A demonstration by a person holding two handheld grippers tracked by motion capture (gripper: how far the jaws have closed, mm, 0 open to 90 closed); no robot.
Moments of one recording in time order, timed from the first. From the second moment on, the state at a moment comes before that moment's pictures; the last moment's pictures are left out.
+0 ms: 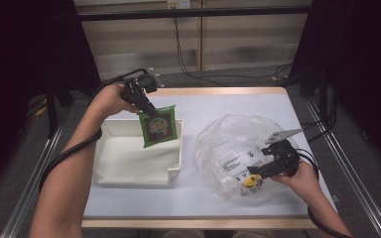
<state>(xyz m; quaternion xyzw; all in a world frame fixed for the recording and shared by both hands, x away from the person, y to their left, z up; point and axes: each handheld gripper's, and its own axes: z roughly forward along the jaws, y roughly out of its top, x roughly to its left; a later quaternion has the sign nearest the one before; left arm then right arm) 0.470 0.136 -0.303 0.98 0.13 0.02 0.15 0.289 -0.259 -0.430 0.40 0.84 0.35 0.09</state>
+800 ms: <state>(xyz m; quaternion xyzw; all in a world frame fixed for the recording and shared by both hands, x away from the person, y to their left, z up) 0.478 0.155 -0.301 0.95 0.23 0.07 0.17 0.284 -0.263 -0.414 0.39 0.84 0.37 0.10</state>
